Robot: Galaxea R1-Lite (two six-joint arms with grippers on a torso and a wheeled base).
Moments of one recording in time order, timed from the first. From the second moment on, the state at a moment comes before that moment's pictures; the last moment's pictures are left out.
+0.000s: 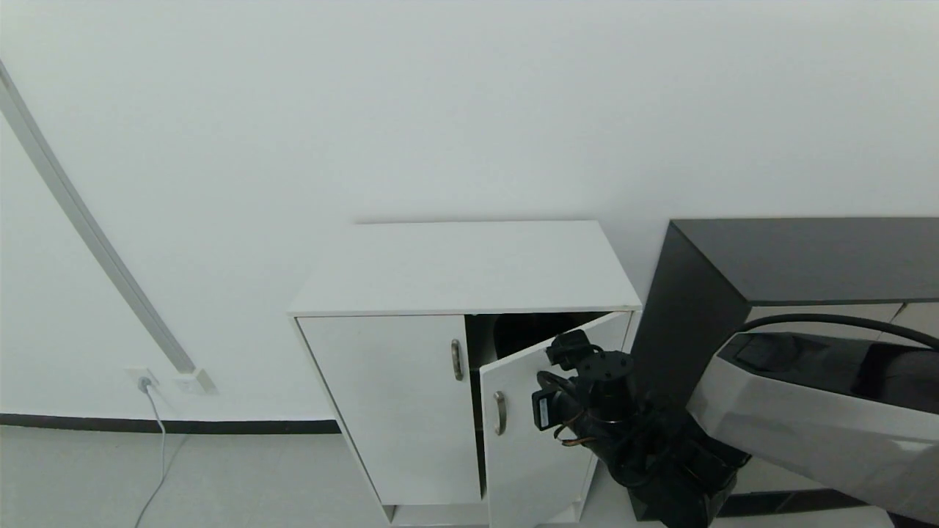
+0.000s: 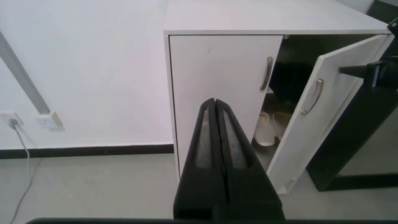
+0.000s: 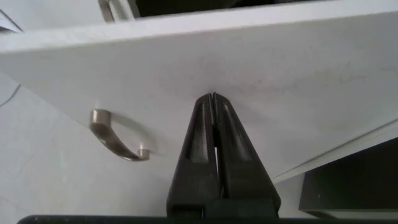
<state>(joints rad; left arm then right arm) -0.01 0.00 0.00 0.00 0.00 -0.01 0.71 2.34 -0.92 -1.16 -0.27 0.12</state>
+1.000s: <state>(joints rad) -0.01 0.00 0.00 0.00 0.00 -0.01 0.67 2.41 -1.11 -1.05 -0.27 0.11</state>
